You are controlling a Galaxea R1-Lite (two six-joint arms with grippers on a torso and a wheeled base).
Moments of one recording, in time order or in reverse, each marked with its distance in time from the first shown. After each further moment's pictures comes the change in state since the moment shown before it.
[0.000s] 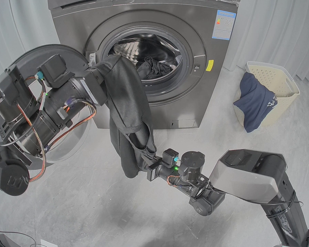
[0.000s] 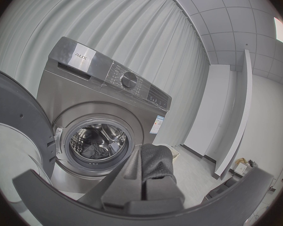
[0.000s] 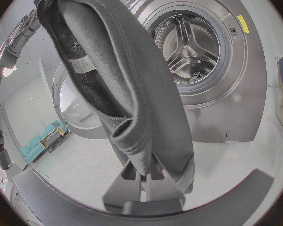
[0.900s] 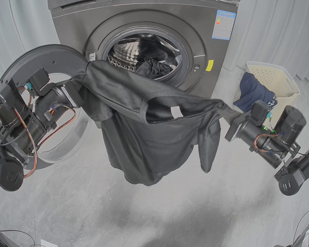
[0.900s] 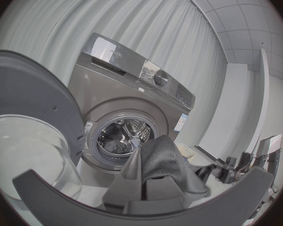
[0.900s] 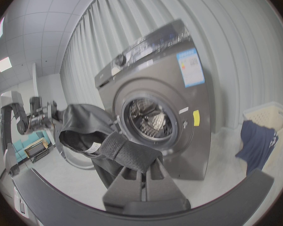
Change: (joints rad) left arm 0.182 0.004 0.079 -0.033 -0.010 -0.082; right arm -0.249 -0.768 0.585 0.017 0.070 -0.029
